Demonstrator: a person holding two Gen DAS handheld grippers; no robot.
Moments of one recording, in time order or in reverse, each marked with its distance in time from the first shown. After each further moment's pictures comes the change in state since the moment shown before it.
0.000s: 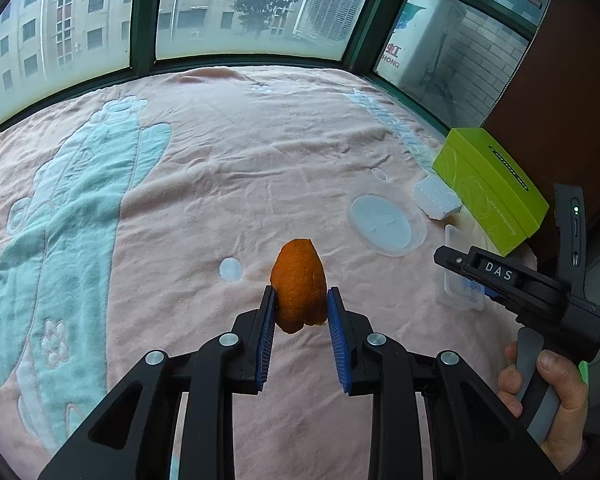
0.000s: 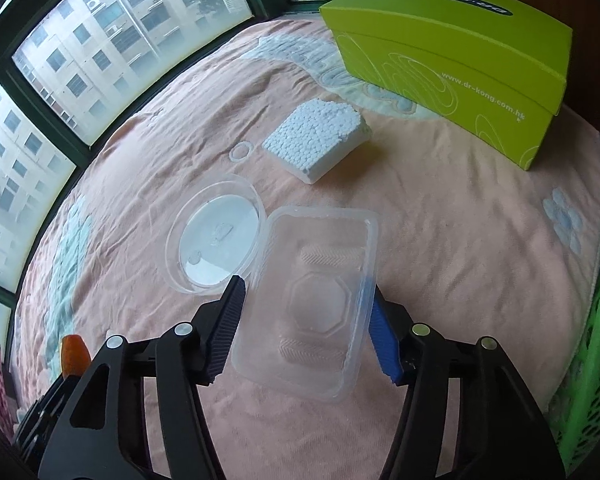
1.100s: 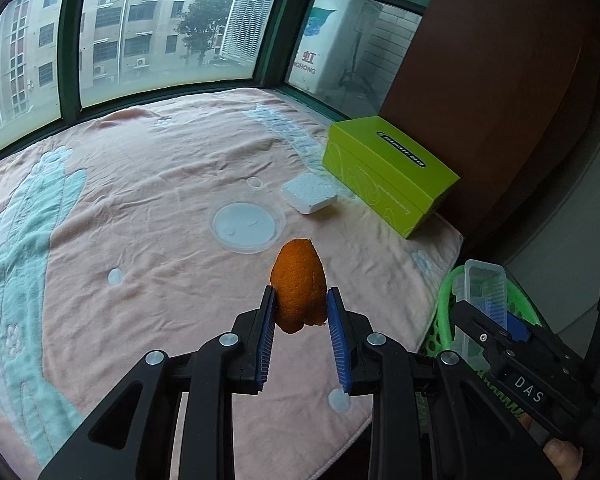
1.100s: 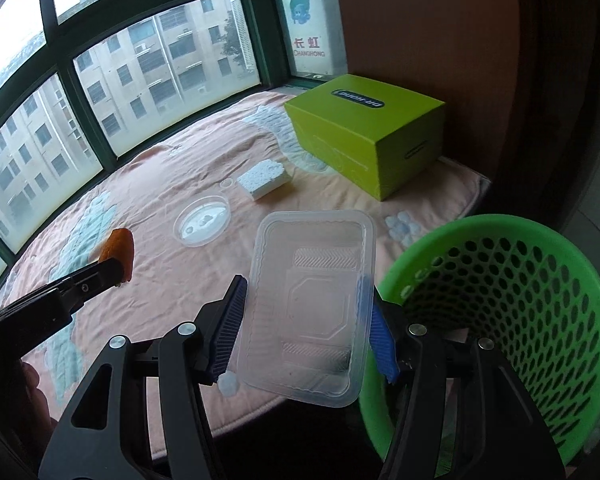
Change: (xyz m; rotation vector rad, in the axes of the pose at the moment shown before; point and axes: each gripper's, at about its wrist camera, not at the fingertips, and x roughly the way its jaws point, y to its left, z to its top) left arm -0.043 -0.119 -0.023 0.152 -0.053 -0.148; right arm -0.148 -0.067 -0.064 -0.108 -0.228 -0.063
